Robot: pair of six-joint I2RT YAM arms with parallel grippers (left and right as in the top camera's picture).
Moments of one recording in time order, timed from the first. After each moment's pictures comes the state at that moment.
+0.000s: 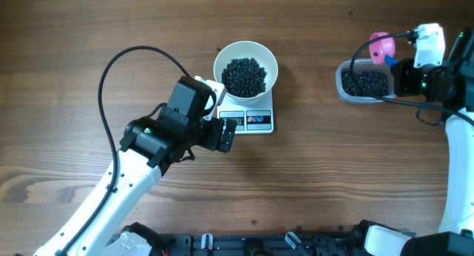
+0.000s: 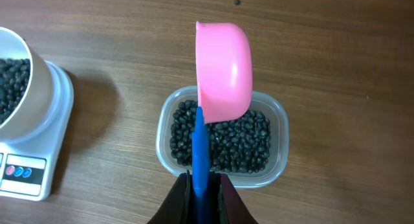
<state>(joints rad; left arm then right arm) -0.52 1.25 1.05 -0.83 0.06 -0.17 -0.30 1.40 1.31 -0.83 -0.31 -0.30</state>
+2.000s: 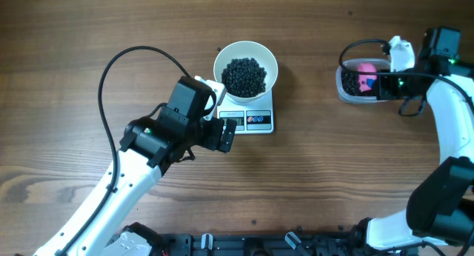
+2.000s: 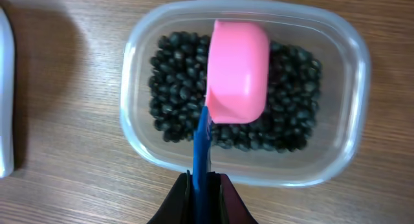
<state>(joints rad) -0.52 1.25 1.05 -0.83 0.06 -0.17 -0.26 1.69 1.31 -0.87 -0.26 -0.32</state>
